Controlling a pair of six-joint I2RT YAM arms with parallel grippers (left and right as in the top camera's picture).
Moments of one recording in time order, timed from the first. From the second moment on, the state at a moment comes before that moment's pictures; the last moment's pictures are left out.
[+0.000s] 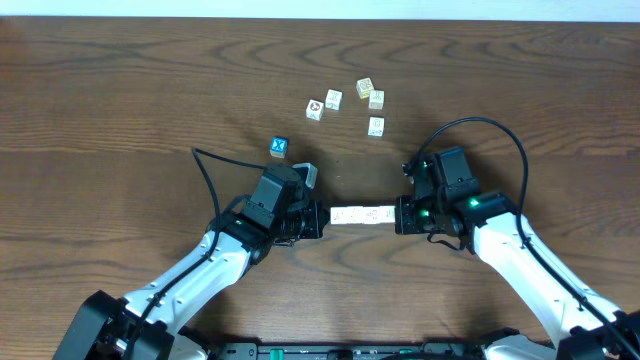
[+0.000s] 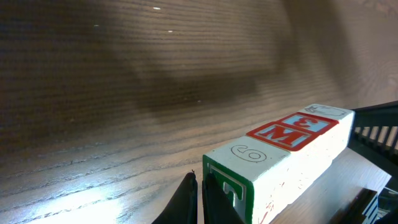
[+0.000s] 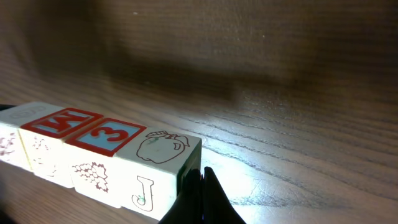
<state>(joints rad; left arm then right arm) -0.54 1.42 0.62 -0.09 0.40 -0.64 0.35 1.39 0.78 -0.57 -0.29 0.32</state>
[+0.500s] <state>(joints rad) -0.54 1.42 0.62 -0.09 0.40 -0.63 0.35 1.43 0.78 -0.56 -0.29 0.32</state>
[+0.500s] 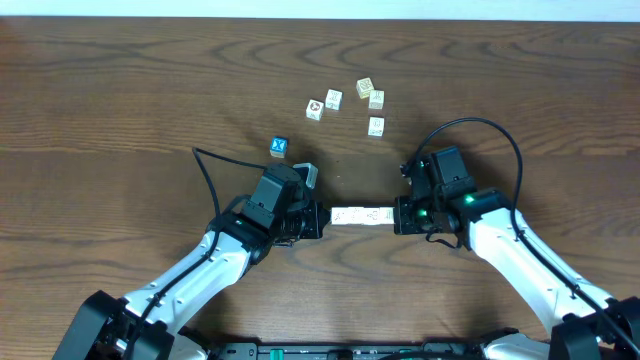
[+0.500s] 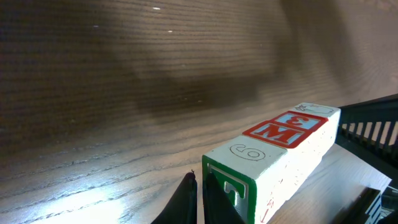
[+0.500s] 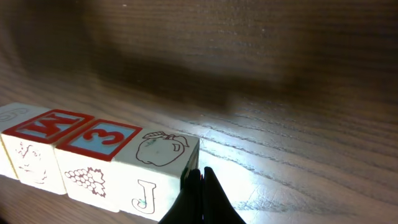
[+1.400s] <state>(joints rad) -0.56 1.49 0.62 -0.08 0.37 -0.62 0.35 1.46 0.78 -0.54 -0.29 0.31</state>
